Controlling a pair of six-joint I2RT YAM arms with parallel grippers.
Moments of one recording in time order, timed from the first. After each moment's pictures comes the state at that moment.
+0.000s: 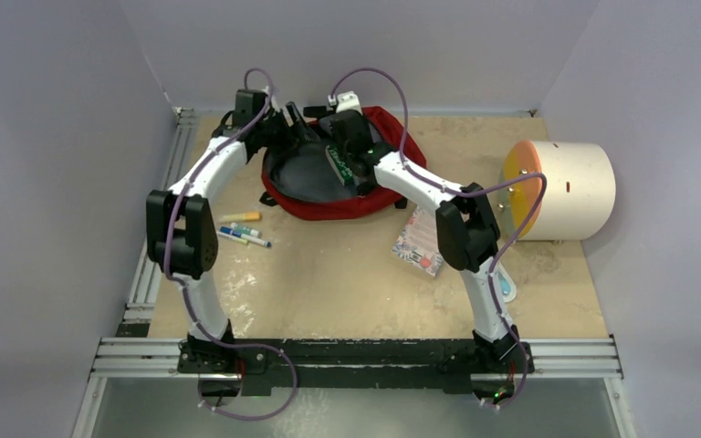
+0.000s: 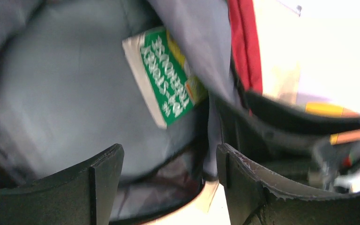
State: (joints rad) left arm -0.17 1.95 1.67 -0.38 0.40 -0.69; right arm 0.67 2.19 1.89 -0.26 0.51 0.10
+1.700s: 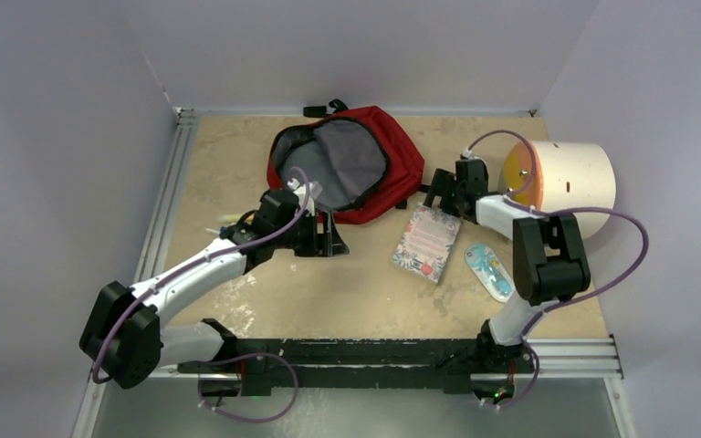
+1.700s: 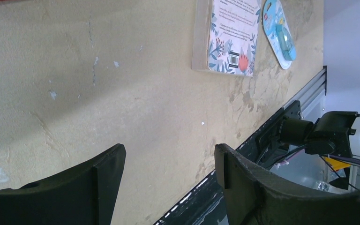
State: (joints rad) left arm -0.61 1.22 0.76 -0.22 0.34 -0.64; right arm 0.14 1.72 0.94 -0.08 0.05 0.45
